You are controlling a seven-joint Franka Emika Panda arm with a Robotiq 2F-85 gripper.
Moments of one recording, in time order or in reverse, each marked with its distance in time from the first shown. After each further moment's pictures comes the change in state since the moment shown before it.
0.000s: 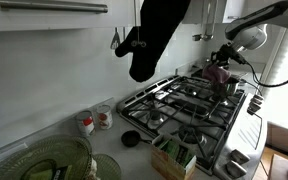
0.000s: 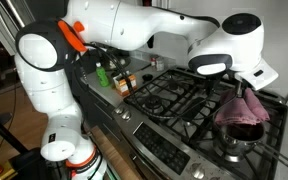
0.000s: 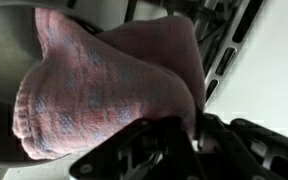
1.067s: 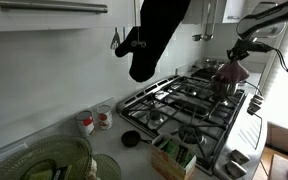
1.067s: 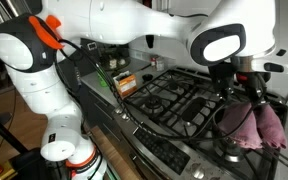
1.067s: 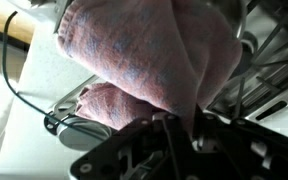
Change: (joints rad) arm -0.001 -0.082 -0.089 0.021 -0.520 -0.131 -0.065
